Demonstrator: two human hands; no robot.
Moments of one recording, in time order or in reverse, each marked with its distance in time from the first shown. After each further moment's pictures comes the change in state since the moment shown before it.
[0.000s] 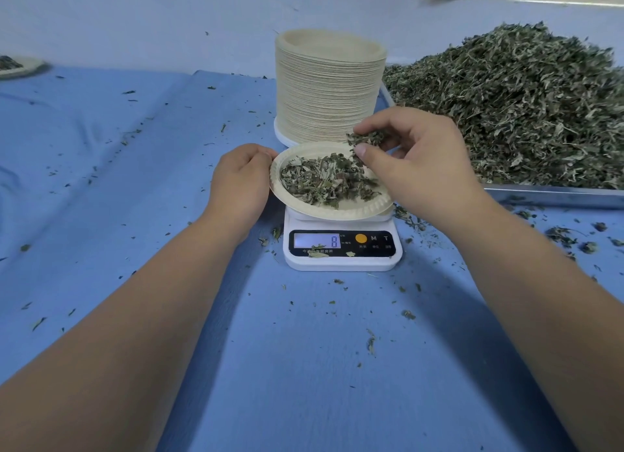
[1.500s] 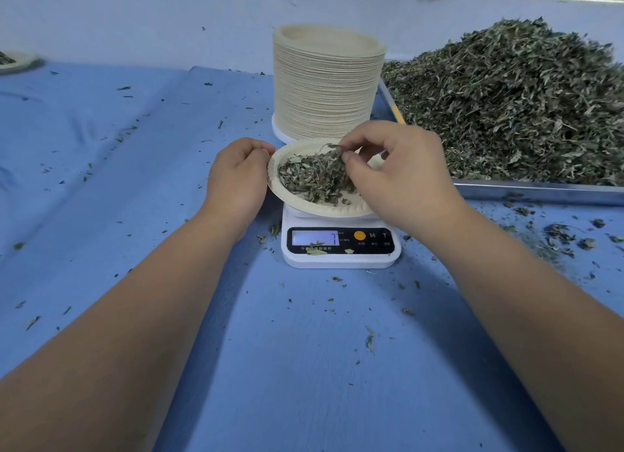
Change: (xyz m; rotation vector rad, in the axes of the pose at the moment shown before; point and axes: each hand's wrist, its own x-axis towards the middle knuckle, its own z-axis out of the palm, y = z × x) left_hand 0.001 0.000 0.001 -0.004 0.024 -0.023; right_hand -0.009 -0.008 0.017 -0.162 -0.023 -0.040
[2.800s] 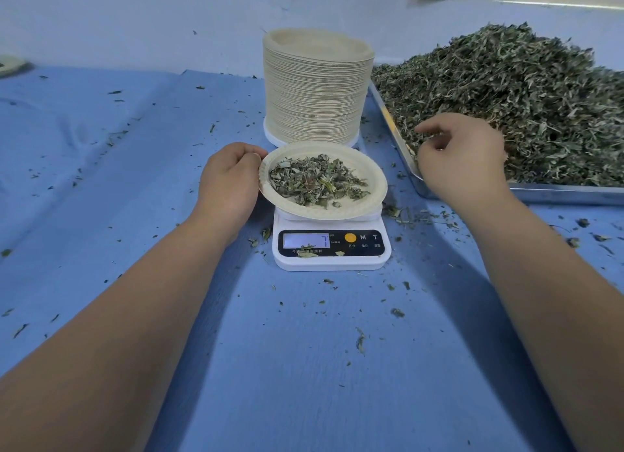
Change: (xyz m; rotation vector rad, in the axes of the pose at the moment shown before) left_hand -0.001 0.002 0.000 0.024 -0.005 0.012; right_hand 0.017 0.071 -0.042 -0.262 0.177 0.277
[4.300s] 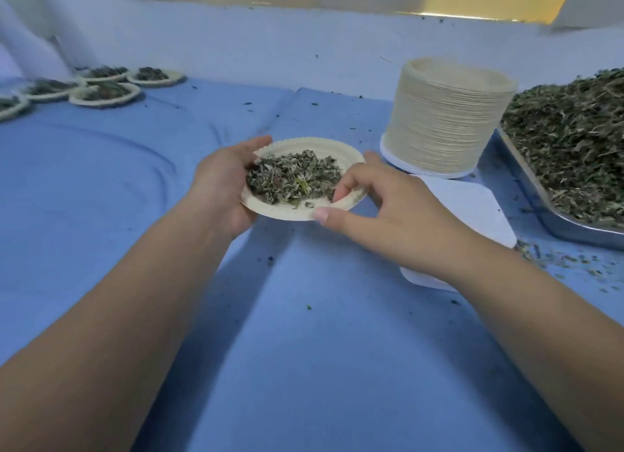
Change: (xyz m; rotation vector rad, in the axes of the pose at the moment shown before) left_hand -0.019 0.037 -0.152 -0.596 0.180 -0.383; right_hand -0.089 -0.177 0.055 0.399 -0.672 -0.383
